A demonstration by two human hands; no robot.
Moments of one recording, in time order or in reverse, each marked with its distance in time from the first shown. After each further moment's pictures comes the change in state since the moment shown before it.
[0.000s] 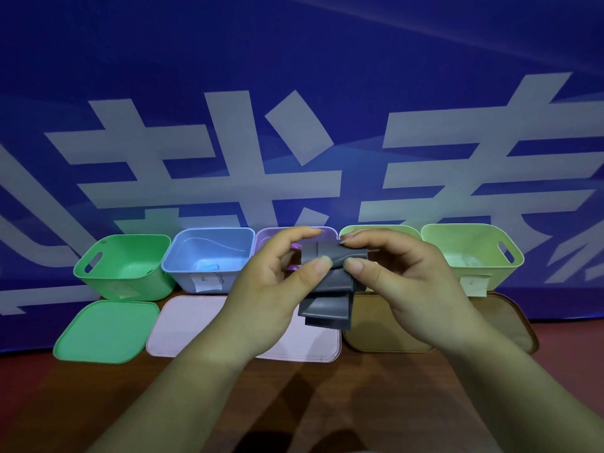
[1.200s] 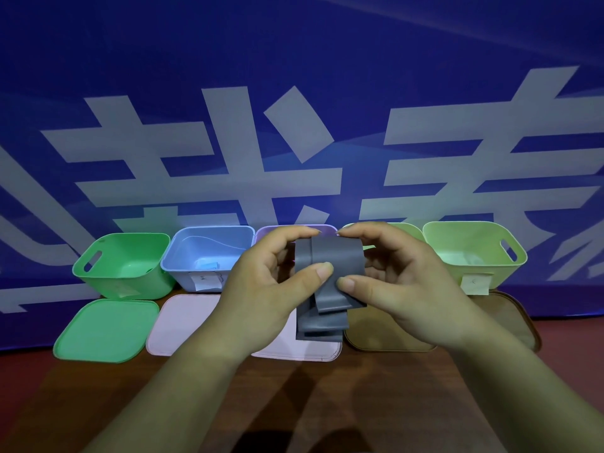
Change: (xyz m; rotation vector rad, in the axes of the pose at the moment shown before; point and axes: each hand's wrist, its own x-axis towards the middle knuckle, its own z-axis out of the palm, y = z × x) left_hand 0.005 -0.002 -0.003 -0.022 0.051 0.043; right_hand 0.006 0.012 -0.007 0.102 -0.158 0.067
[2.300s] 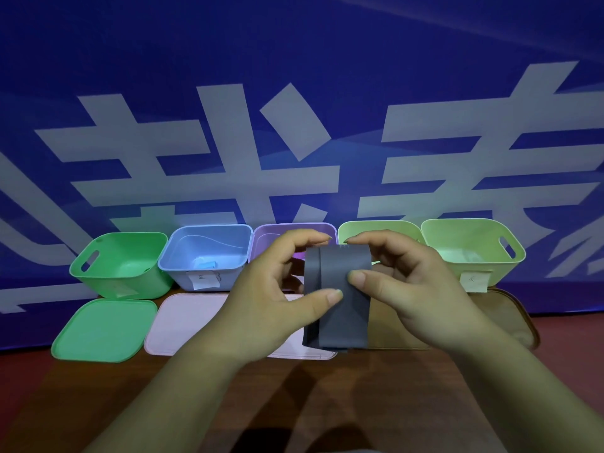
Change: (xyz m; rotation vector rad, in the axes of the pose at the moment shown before) left_hand -0.003 0.001 0.005 0.164 -0.111 0.006; right_hand -0.008 0.003 -0.007 0.023 0.078 0.064
